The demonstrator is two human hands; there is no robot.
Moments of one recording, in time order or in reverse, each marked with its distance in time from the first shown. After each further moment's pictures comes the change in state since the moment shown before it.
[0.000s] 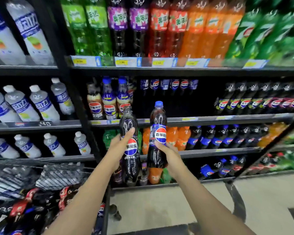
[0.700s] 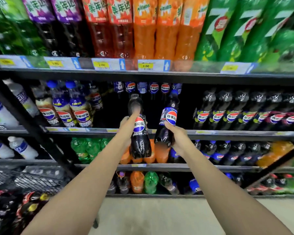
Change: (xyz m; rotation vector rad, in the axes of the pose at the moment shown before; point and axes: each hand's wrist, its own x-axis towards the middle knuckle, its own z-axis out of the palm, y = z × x) left_hand 0.130 0.047 0.231 -0.182 0.075 -0.023; right_hand 0.172 -0.111 -0.199 0.084 -0.088 0.015
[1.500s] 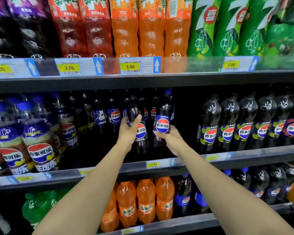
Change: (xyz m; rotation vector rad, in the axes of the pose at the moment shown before) left_hand 0.175 -0.015 0.046 0.145 -0.061 0.565; right_hand 0.174 0.002 -0.014 -0.296 0.050 -0.482
